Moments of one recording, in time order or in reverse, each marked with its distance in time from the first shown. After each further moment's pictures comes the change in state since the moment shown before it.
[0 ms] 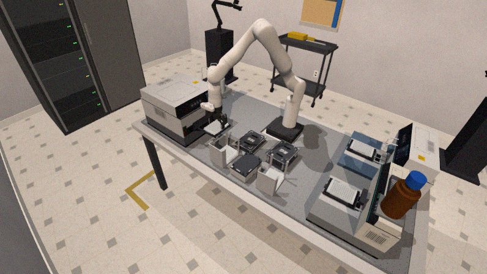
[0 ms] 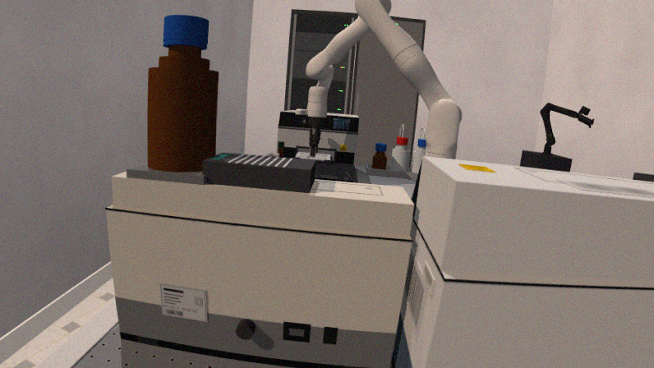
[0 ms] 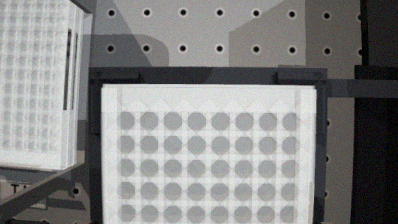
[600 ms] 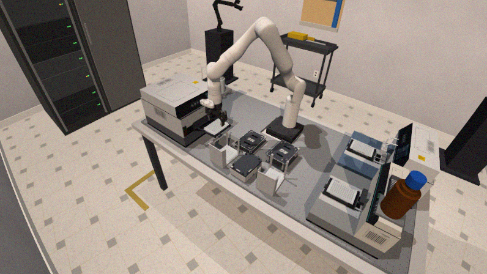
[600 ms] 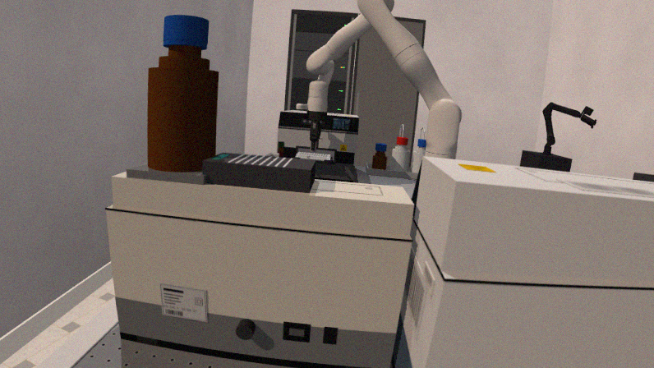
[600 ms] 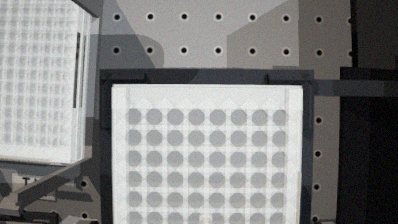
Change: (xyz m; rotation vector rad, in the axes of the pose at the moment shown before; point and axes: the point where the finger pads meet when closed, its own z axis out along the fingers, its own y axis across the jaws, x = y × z) arm -0.001 0.001 -0.020 0.002 -0.003 0.000
